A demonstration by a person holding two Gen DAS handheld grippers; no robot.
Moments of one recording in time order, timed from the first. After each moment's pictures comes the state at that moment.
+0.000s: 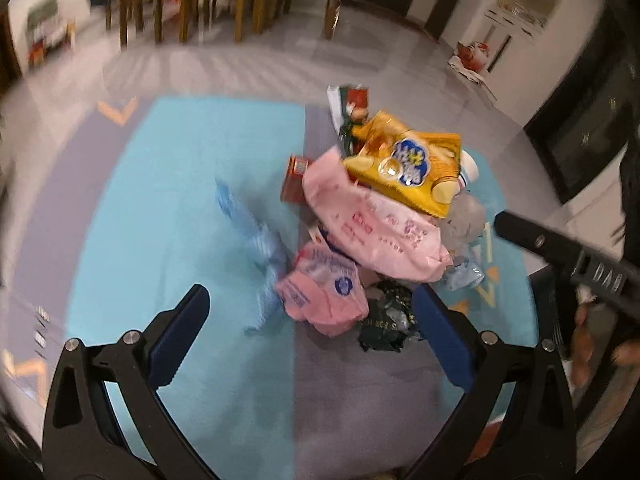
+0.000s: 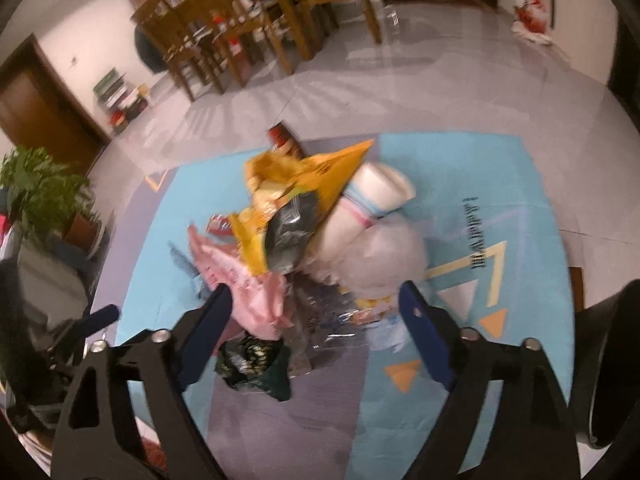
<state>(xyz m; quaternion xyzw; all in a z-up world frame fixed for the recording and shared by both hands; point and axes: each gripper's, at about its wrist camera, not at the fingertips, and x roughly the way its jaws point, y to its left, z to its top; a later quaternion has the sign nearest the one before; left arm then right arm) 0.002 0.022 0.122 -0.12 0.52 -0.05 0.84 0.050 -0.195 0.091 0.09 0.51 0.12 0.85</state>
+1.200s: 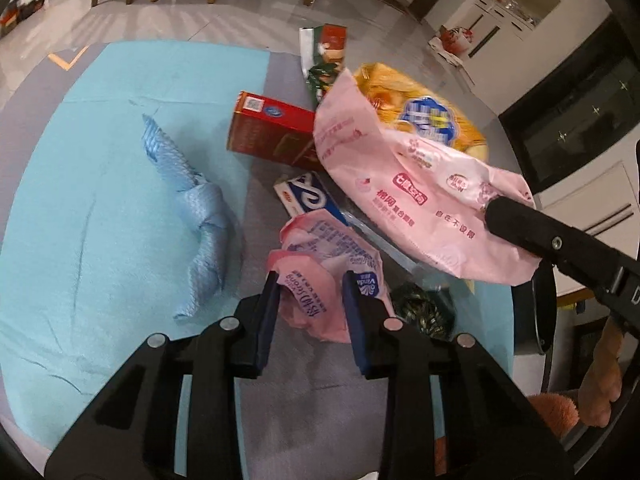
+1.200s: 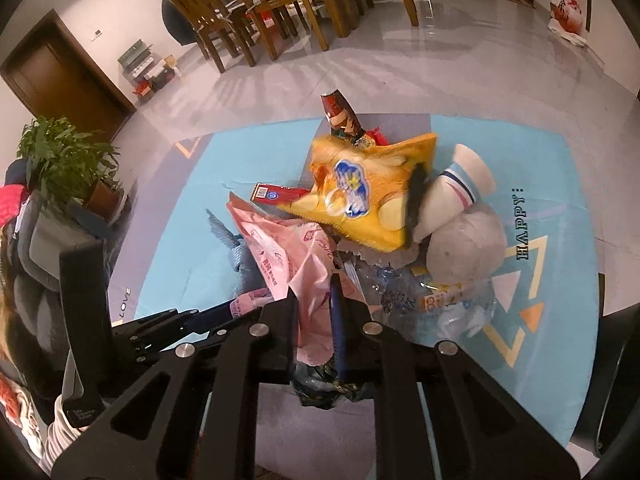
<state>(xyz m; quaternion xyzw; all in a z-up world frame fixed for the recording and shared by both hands) 0.023 -0.009 0.070 -0.14 0.55 -0.11 0.82 0.042 -0.167 0.095 0.08 0.53 0.17 0.83</state>
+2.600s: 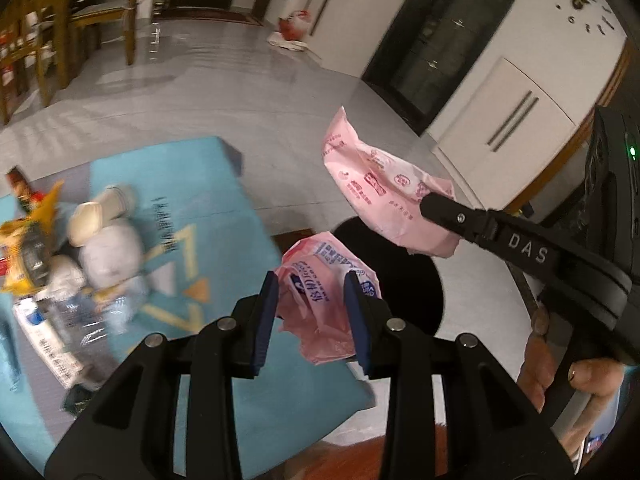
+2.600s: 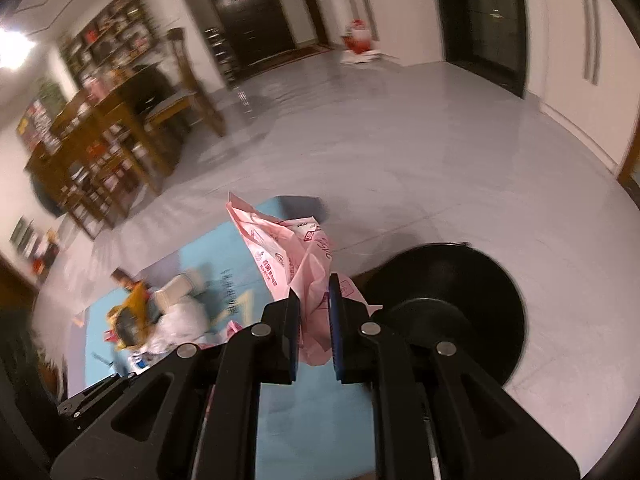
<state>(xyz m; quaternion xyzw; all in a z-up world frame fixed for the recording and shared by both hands) -0.017 -0.309 0.166 -0.03 0.46 -0.33 0.82 -0.069 -0.445 0.156 0.20 0.39 -0.16 0.89</state>
